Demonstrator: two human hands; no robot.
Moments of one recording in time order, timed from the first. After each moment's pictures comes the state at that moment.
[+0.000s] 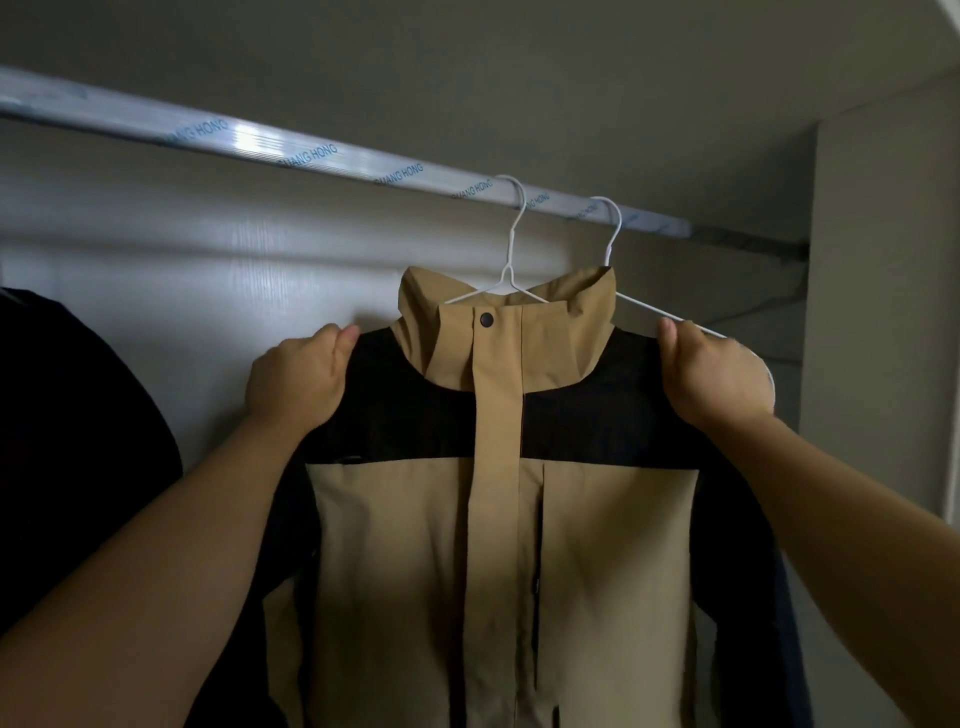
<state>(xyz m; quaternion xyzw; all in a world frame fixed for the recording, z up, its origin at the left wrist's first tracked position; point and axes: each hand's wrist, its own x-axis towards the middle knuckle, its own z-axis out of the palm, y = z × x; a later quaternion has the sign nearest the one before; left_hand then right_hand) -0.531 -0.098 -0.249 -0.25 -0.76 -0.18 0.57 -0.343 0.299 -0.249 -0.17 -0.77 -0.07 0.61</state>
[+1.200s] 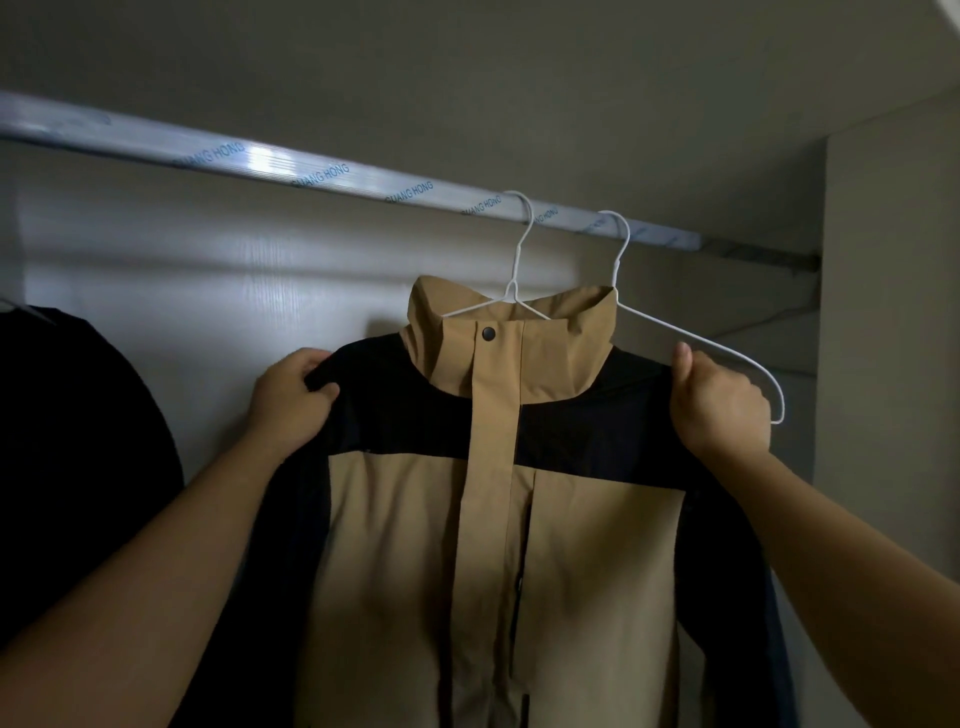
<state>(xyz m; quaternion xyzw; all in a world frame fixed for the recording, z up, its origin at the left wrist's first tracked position) -0.537 -0.116 -0.257 -0.22 -0.78 -0.50 0.32 -0.355 0.298 -0.265 -0.25 -0.79 0.04 0.56</state>
